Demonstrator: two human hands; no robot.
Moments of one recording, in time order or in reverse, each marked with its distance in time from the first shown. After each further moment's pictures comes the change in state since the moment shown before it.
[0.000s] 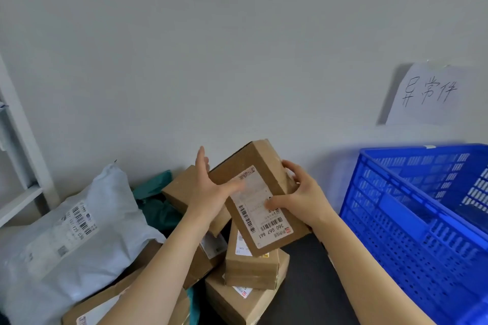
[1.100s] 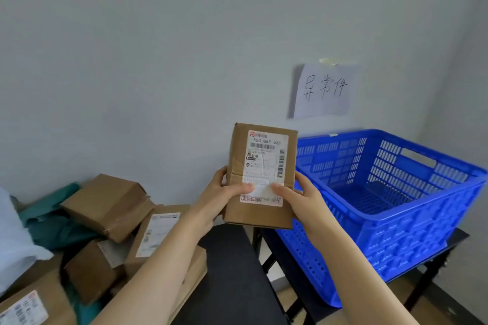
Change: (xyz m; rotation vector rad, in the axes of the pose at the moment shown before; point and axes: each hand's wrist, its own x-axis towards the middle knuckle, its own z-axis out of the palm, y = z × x) left_hand -0.049 0.020 0.191 -0.084 -0.473 -0.172; right_hand -0.080 0.076 -0.165 0.422 0.236 0.145
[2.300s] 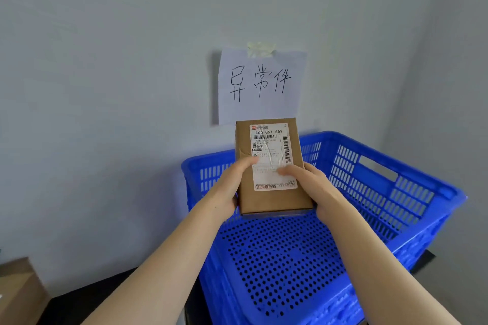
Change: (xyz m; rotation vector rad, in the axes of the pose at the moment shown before) left_hand 0.228 0.031 0.256 -0.218 -0.115 -0.152; right_hand 0.225 -0.014 -0.256 -0.039 0.082 0.126
